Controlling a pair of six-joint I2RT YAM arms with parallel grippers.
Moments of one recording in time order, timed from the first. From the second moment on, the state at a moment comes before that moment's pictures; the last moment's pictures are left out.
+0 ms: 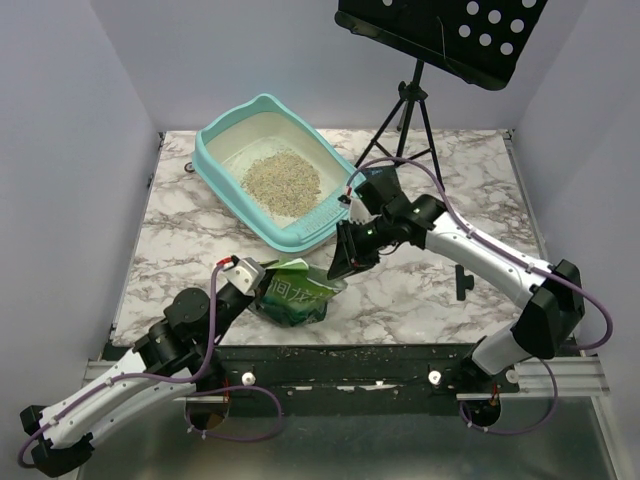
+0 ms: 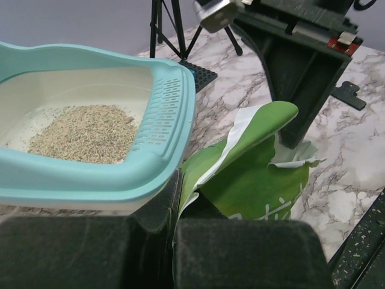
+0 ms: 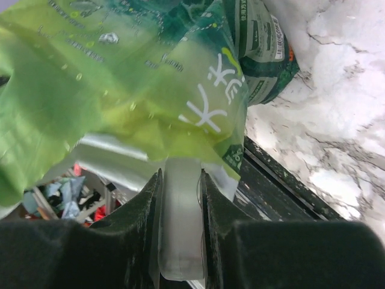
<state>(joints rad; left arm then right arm) -0.96 0.29 0.43 -0.12 -0.25 0.10 0.75 1.53 1.38 -0.85 -0.50 0.57</state>
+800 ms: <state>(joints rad) -0.96 0.30 0.43 -0.19 -0.29 0.16 0.76 1.71 0.86 0.37 -0.79 1.04</state>
